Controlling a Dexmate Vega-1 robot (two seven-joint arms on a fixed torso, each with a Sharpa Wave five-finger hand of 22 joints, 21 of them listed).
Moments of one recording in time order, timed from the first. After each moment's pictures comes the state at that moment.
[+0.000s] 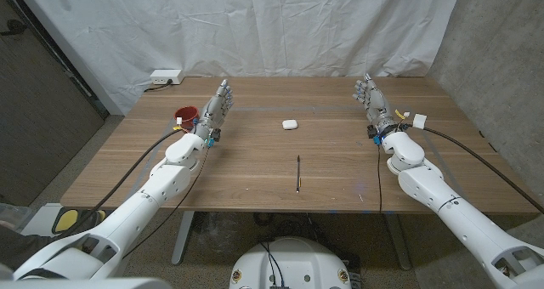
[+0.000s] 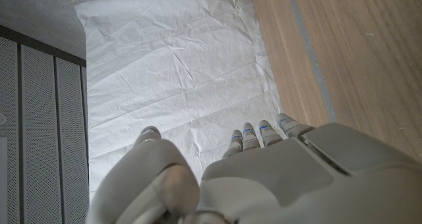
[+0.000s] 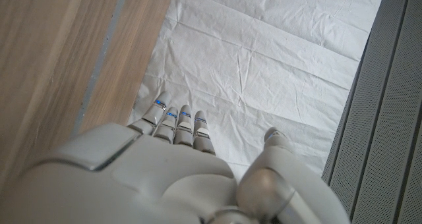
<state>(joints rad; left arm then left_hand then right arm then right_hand) 0.82 0.52 0.38 -1.33 -0.65 -0.25 -0.04 0.34 -0.06 0.10 0.11 0.32 -0.11 0.05 0.21 0.18 -0.07 0.00 0.22 0.18 -0.12 -0.01 0.20 0.18 -0.11 -0.04 0.21 0.17 -0.91 -0.56 -0.34 -1.47 0.54 0.30 -0.12 0.15 -0.04 0.23 -0.02 0.22 0.15 0.08 0.19 0.18 0.13 0.11 0.21 0.18 0.05 0.05 0.20 0.19 -0.02 -0.04 0.66 0.17</state>
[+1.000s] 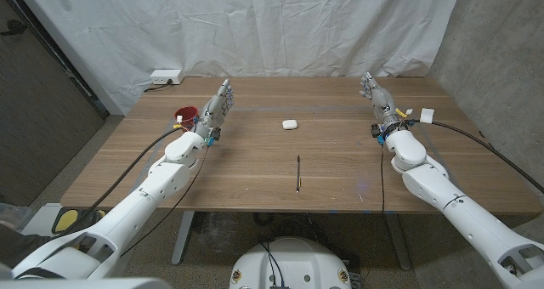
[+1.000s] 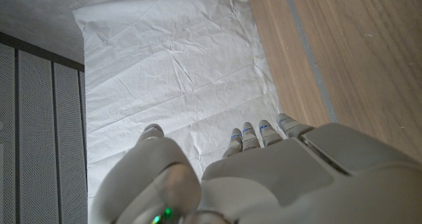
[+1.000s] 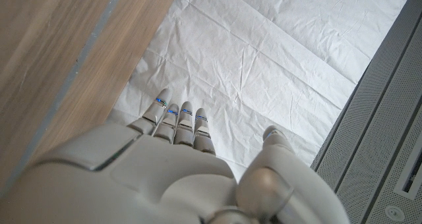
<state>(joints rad) 0.82 0.54 0.38 -1.35 -0.64 -0.23 -0.04 0.36 -0.04 0.10 0.11 0.32 -0.09 0.05 0.21 0.18 -0.05 0.00 0.22 0.18 -0.10 0.00 0.20 0.18 -0.11 -0.04 0.21 0.17 -0.90 -0.59 -0.35 -1.46 0.36 0.32 -0.24 0.16 -0.04 0.23 -0.03 0.23 0.17 0.06 0.20 0.18 0.16 0.08 0.22 0.18 0.07 0.03 0.20 0.19 0.02 -0.03 0.65 0.17</state>
